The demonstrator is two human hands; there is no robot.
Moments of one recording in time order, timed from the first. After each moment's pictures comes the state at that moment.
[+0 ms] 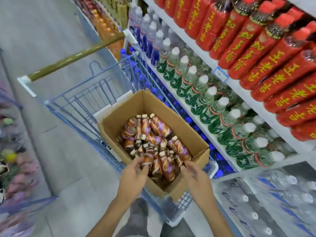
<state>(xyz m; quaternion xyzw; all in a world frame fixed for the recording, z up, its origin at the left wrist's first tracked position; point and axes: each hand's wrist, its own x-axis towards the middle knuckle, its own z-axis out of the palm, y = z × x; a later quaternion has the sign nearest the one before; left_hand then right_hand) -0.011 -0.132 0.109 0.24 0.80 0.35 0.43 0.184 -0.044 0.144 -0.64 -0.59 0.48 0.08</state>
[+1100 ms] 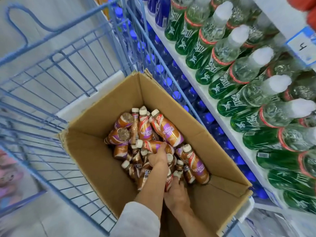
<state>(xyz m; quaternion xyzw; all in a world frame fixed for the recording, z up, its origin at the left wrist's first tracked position) -0.002 0.094 -0.146 -0.33 0.70 0.38 0.50 0.103 0.028 -0.127 -0.67 -0.54 0.41 -0.31</state>
